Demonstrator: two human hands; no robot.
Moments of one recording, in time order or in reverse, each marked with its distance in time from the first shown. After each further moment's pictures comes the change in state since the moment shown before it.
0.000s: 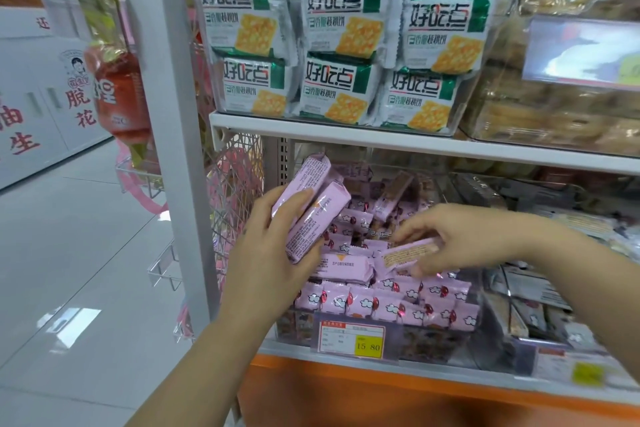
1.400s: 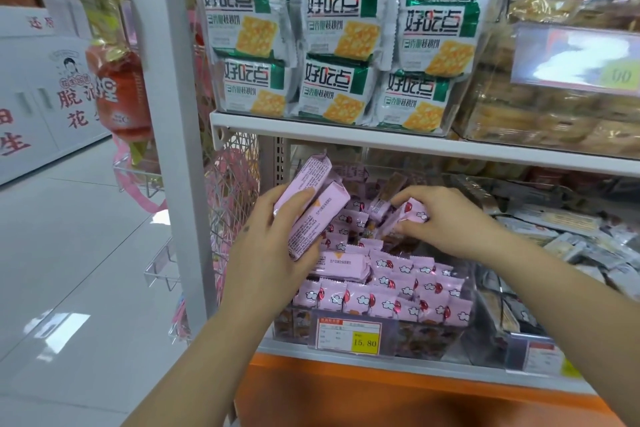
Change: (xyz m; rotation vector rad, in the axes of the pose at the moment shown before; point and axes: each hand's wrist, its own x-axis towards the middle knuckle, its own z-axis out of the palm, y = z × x) left_hand 0.002 0.000 0.001 0.050 0.000 0.046; right_hand 0.012 -0.004 0.014 0.009 0.498 0.143
